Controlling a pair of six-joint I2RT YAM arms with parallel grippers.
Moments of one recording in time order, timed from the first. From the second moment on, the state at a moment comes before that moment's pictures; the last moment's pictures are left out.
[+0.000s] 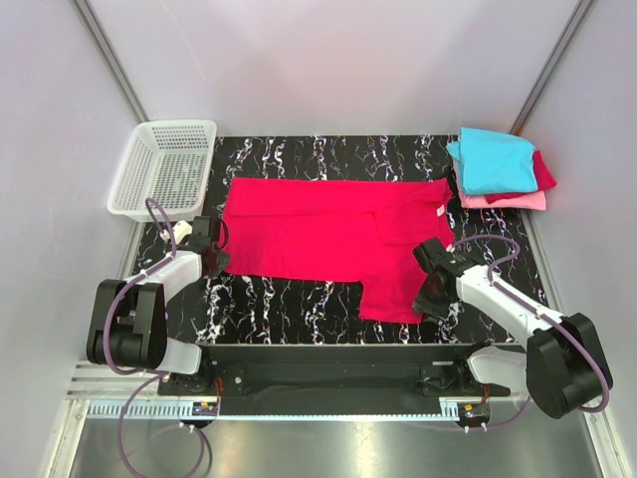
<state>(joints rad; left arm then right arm) -0.09 1.41 0.64 -0.29 -0.29 -0.97 0.43 1.19 0.65 -0.86 0.11 0.97</state>
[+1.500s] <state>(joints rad) -0.09 1.40 0.64 -0.29 -0.24 -0.95 0.43 1.29 0.78 -0.85 0.11 0.96</state>
